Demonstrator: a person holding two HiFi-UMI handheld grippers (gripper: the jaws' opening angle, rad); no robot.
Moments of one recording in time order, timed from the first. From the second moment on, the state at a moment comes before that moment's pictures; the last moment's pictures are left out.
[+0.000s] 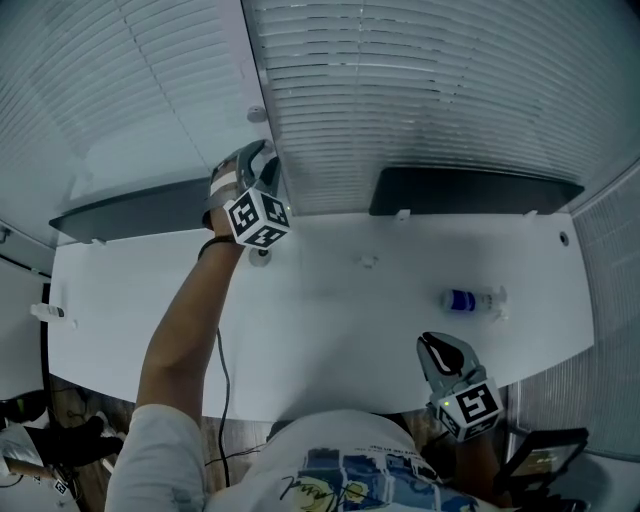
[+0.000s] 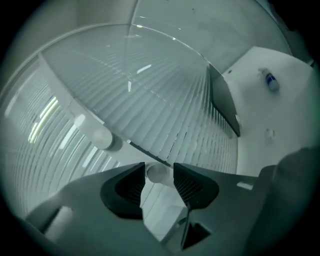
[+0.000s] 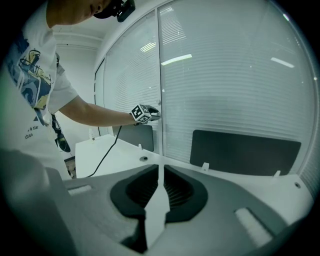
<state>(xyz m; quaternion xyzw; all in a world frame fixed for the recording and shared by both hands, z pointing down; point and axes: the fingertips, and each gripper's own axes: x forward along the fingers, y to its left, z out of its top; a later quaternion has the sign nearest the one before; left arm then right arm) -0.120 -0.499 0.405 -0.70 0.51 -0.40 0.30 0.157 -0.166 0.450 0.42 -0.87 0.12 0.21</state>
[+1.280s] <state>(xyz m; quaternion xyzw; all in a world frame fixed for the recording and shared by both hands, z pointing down) -0.147 -0.505 0.395 -0.74 0.65 0.01 -0.16 0.156 -0.167 0.453 0.42 -0.87 0.12 0.22</state>
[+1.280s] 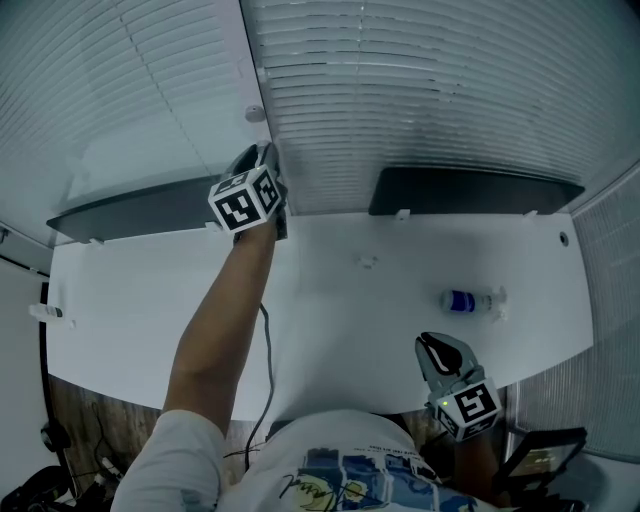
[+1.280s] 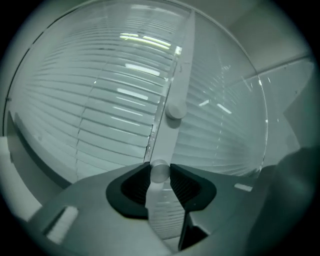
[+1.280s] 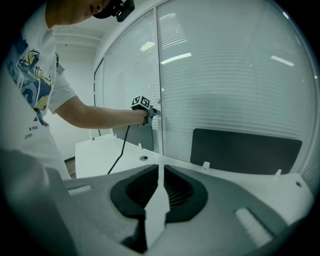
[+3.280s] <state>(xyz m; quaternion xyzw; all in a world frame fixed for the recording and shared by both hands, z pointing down) -0.142 -0.503 0.393 -0.75 0.66 -0.08 -0.07 0.160 -0.166 0.455 0.43 -0.87 0.13 0.22</state>
